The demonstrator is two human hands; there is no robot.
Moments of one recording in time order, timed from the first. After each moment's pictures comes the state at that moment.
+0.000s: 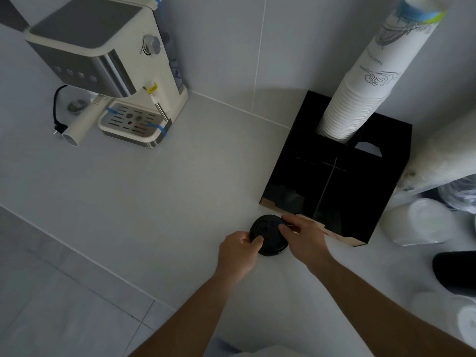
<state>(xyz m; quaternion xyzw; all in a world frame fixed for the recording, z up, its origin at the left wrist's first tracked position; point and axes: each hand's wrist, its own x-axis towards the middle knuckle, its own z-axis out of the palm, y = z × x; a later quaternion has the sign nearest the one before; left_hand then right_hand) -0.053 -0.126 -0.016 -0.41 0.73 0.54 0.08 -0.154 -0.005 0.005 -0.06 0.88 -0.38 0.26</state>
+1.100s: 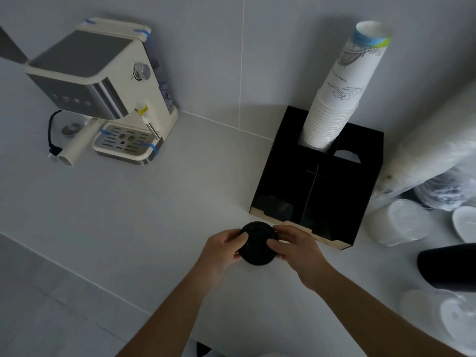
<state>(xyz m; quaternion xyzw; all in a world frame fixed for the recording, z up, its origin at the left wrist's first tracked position) -0.054 -0.151 0.004 -0.39 0.53 0.75 0.07 -0.143 0.010 0.020 0.04 0.77 -0.53 0.36</state>
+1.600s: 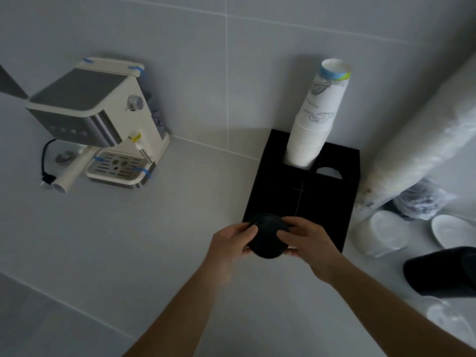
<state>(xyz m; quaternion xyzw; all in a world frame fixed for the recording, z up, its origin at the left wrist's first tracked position) -0.095 -0.136 0.042 -0.33 0.50 0.80 0.01 -0.181 0.031 0.067 -0.02 0.75 -0.58 0.33</state>
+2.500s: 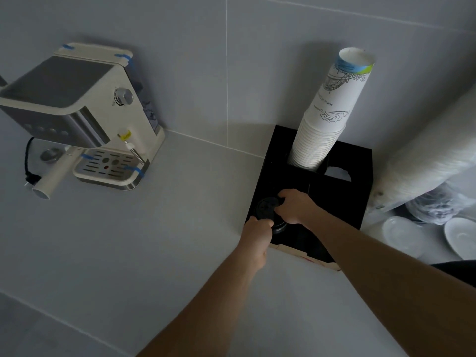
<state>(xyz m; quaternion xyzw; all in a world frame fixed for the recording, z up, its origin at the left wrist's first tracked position) -0.175 -0.116 0.038 -0.45 0.50 0.73 0.12 -0.277 -0.048 0.066 -0.11 0.93 -0.17 0.31</state>
